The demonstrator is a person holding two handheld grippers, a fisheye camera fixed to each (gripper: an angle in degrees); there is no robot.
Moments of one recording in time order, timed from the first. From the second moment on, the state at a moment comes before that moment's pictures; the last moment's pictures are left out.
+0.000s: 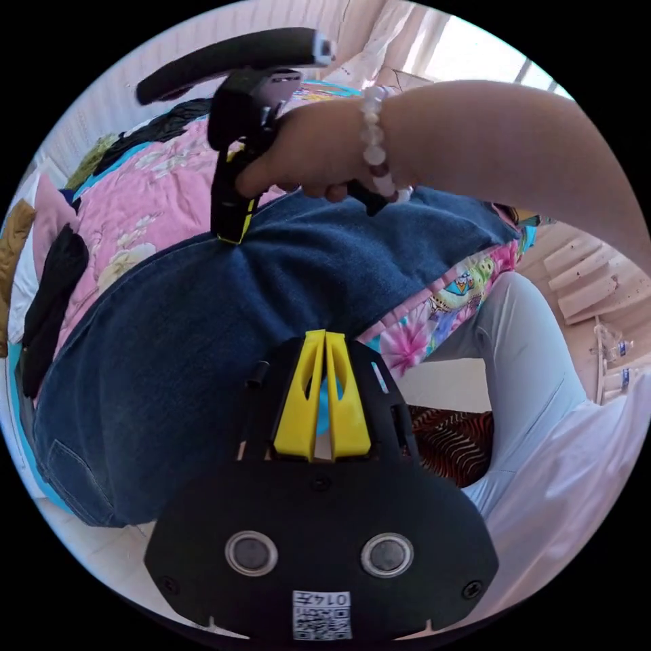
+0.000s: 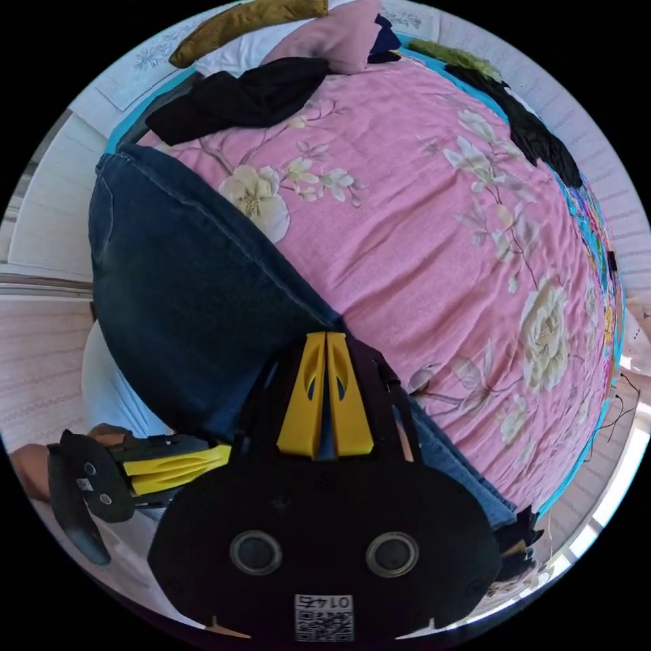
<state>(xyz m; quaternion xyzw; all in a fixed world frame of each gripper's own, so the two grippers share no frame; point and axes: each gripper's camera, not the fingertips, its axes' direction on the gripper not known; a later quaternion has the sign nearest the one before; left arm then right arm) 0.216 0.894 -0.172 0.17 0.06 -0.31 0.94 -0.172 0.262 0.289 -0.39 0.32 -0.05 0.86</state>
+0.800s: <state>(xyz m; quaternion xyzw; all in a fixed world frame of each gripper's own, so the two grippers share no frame) 0.232 0.701 -0.236 0.26 0.09 -0.15 0.95 -0.089 0.650 -0.265 0.31 0.29 0.42 0.80</state>
